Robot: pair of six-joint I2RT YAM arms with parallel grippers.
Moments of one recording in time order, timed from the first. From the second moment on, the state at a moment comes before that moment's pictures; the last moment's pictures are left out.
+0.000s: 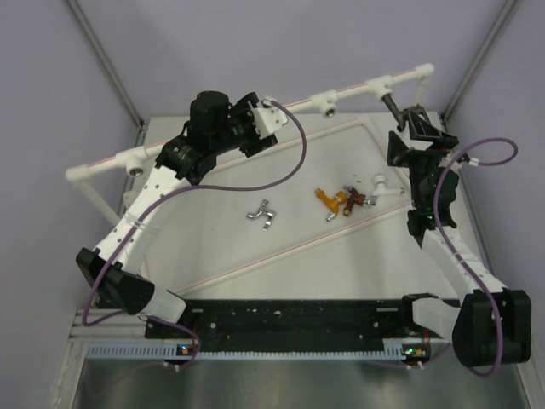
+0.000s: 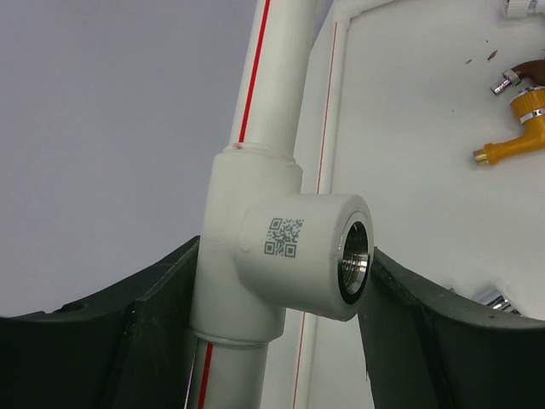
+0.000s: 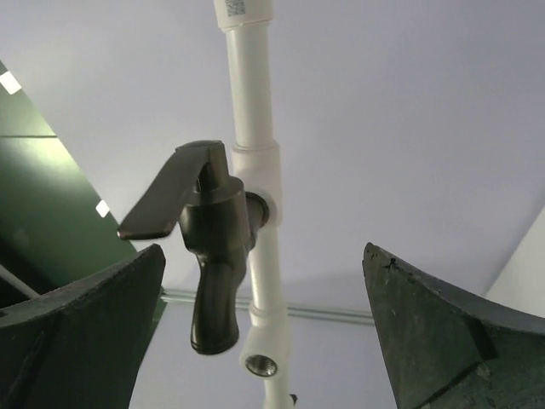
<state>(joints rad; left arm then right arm) -0.52 1.47 1.67 -0.51 0.23 0.75 0.08 1.11 0.66 0.71 0.11 1.73</state>
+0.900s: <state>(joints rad) -0.52 1.48 1.67 -0.51 0.24 0.74 0.08 0.65 0.76 0.23 -0.09 -0.39</state>
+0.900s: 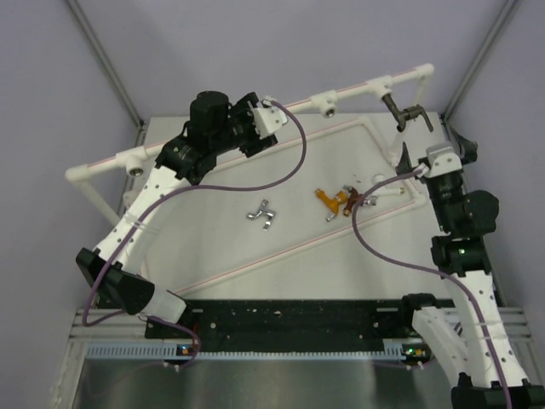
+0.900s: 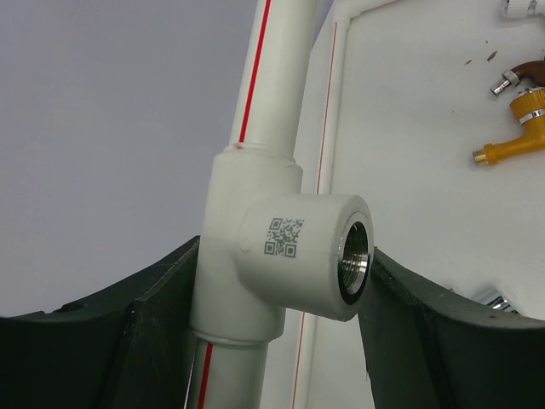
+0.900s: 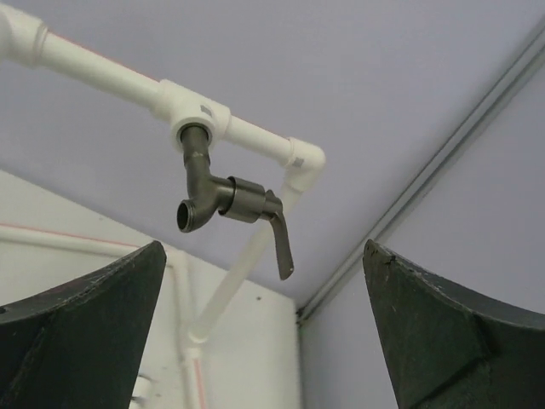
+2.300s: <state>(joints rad) -0.51 1.48 1.67 -0.48 0.22 0.74 0.08 0.99 0.81 0.27 -0.34 -1.12</state>
